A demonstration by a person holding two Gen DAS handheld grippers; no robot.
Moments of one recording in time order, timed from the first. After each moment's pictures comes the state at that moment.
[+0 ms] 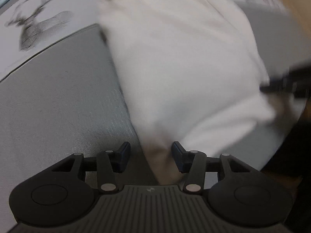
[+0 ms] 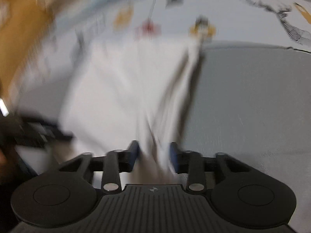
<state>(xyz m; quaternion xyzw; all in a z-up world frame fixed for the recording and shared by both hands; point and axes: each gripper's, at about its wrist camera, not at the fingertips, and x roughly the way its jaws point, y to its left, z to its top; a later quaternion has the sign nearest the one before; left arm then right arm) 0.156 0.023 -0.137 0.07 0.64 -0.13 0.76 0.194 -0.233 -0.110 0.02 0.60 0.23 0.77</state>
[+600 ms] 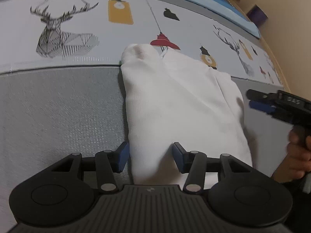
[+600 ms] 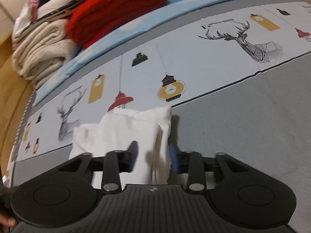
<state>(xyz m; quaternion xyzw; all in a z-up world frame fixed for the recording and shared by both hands) 0.188 0.076 -0.111 -0.15 0.56 -0.10 0.81 0.236 -0.258 -0.084 0.18 0.48 0.11 0.85</state>
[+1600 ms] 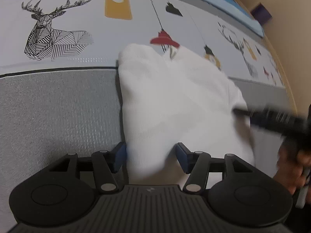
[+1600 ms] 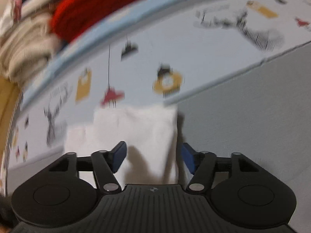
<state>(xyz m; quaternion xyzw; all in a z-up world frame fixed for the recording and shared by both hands) 0.217 0.073 -0.125 -0.16 0.58 -0.10 0.80 0.257 -0.236 -0.110 0.18 0.52 0.08 0.83</state>
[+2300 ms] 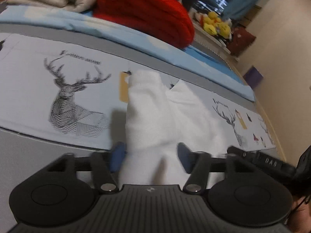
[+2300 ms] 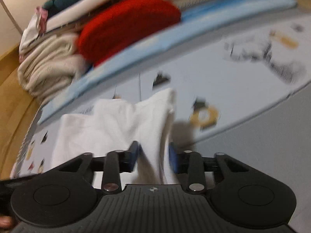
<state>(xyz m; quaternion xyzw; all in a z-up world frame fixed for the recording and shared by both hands) 0.219 0.126 -0.071 -0.22 0.41 -0.06 0.88 0.254 -0.201 -0.078 0.19 0.40 0.11 0.89</state>
